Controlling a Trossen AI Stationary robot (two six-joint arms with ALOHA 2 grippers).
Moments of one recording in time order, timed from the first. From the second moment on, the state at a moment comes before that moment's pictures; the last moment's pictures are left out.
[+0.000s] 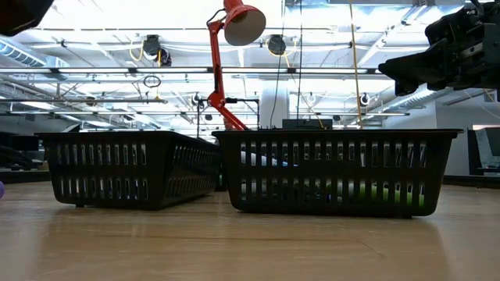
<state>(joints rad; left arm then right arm) -0.77 1.81 1.31 -0.93 0.00 -2.01 -0.40 0.19 0.02 0.24 -0.47 -0.04</state>
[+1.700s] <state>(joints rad) -0.72 1.88 1.14 -0.85 -0.03 -2.11 -0.40 0.19 0.02 0.24 -0.47 -0.04</state>
